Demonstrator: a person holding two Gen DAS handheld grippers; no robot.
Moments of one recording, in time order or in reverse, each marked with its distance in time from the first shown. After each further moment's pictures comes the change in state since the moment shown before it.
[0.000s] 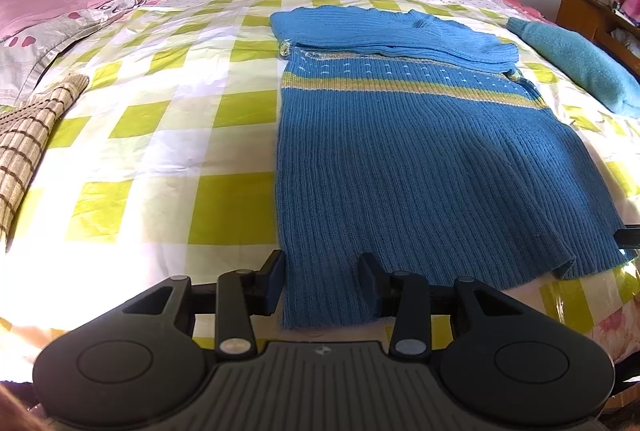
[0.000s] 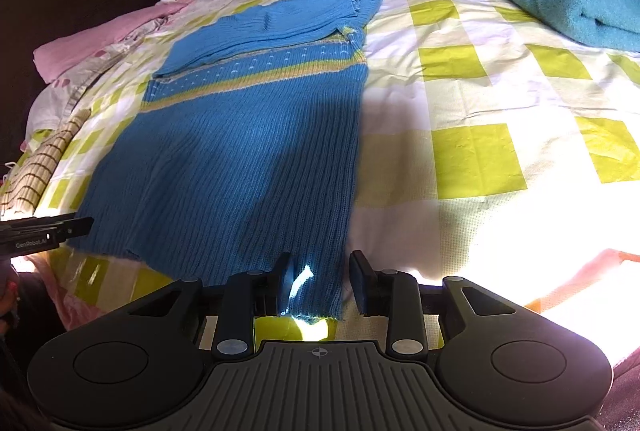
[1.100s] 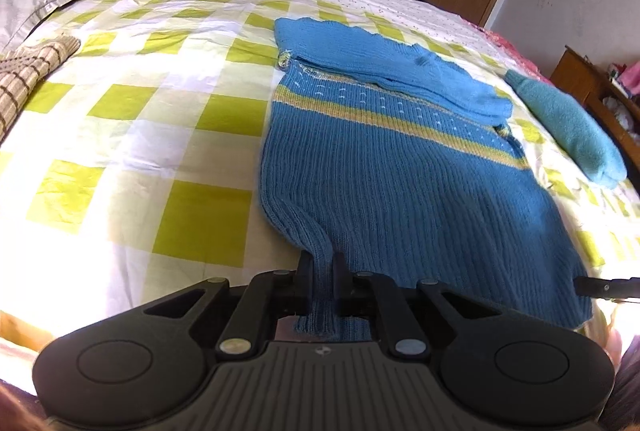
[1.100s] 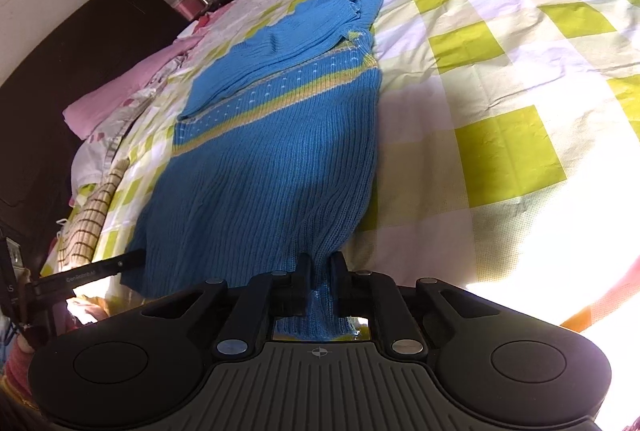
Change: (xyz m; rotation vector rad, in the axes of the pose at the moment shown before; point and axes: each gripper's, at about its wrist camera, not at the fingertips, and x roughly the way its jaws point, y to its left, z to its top) left arm 0.003 0.015 0.015 -0.210 -0.033 -0.146; right arm -0.004 -0.028 0.012 0.201 -0.028 0.220
